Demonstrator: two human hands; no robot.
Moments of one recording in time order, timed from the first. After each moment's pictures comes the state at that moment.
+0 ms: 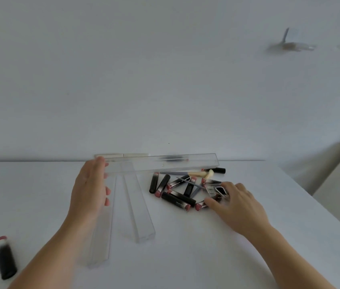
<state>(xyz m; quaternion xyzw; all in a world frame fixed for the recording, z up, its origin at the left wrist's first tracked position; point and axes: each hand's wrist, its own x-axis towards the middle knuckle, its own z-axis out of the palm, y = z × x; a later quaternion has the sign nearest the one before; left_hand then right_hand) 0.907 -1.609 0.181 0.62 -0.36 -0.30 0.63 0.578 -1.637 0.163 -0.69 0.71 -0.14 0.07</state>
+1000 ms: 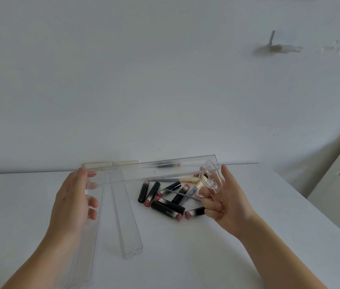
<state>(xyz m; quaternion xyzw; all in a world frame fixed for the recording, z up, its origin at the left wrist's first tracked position) 0.905 -1.612 0.177 0.58 -0.37 -0.32 0.65 0.585 -1.658 0.182 -0.36 0.35 -0.46 0.73</state>
